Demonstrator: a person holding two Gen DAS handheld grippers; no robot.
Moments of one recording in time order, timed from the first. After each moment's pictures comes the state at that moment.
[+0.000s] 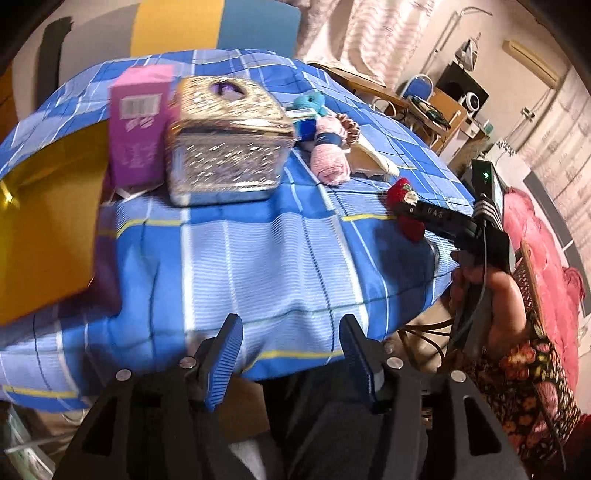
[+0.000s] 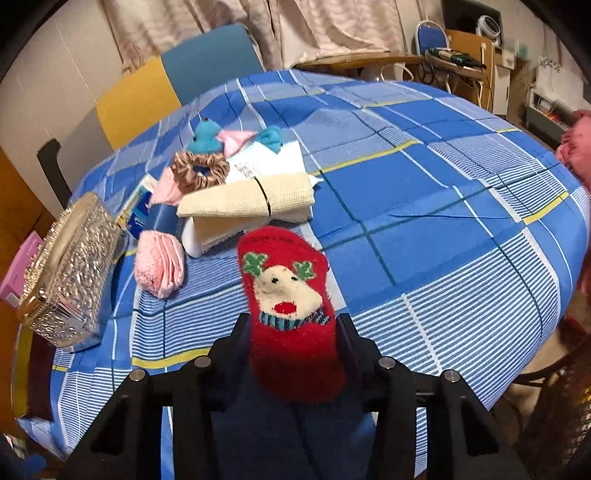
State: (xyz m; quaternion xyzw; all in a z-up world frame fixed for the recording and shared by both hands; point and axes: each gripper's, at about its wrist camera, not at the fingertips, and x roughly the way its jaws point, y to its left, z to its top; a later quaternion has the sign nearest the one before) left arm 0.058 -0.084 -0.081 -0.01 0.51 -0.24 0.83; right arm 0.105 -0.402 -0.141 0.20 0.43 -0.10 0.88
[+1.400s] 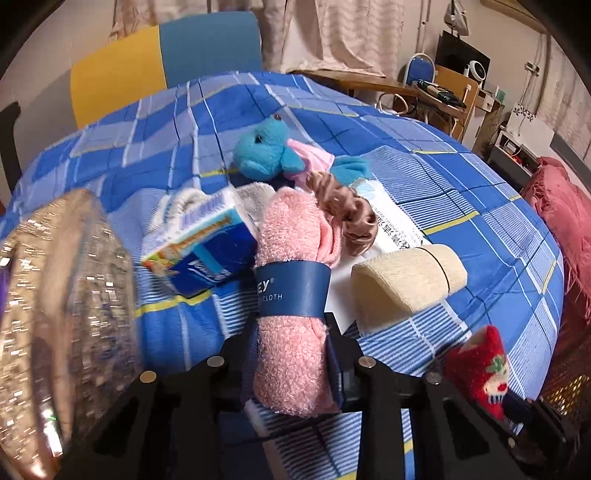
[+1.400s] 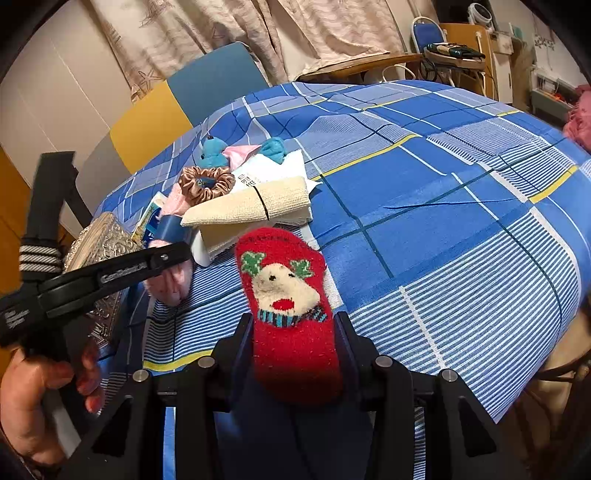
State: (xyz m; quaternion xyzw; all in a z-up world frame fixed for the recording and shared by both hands) left arm 0.234 -0.266 -0.120 0.11 0.44 -0.21 0.87; right arm 0.093 -0.414 -0.149 0.24 0.39 -0.07 0.89
